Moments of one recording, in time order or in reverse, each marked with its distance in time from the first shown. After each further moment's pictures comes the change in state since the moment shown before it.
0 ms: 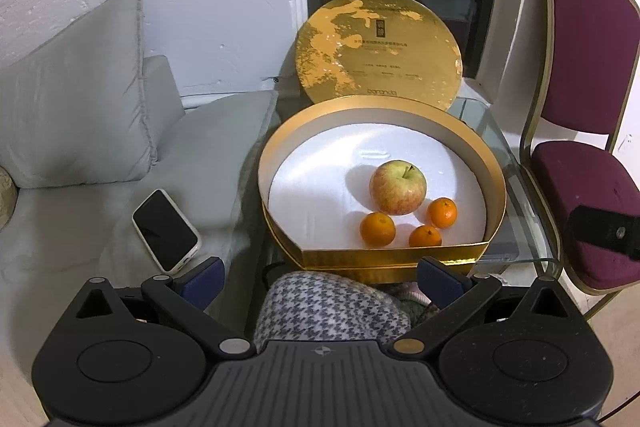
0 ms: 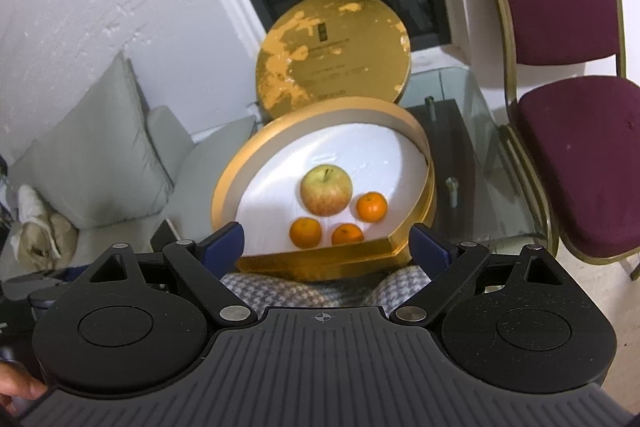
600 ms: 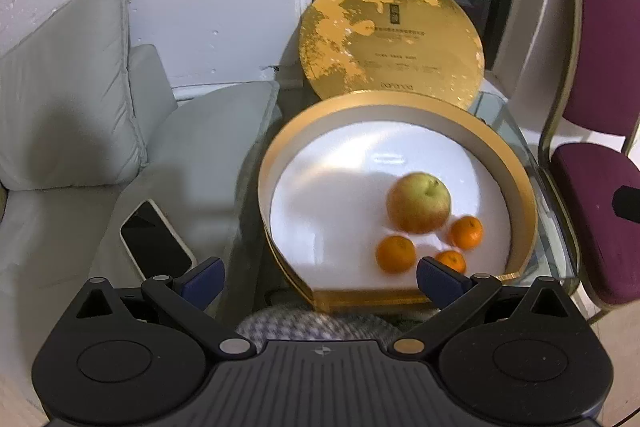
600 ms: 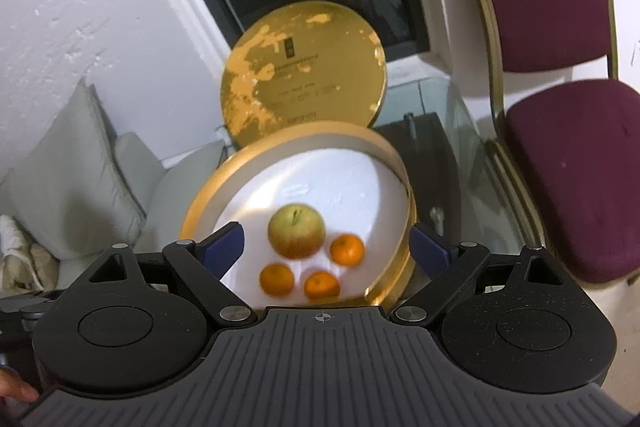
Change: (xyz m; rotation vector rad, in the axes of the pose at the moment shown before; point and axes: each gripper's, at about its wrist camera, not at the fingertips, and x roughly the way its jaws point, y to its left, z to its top) left arm 0.062 0.025 0.045 -0.004 0.060 -0.007; right arm 0.053 -0.028 0.046 0.032 -0.014 -0.049
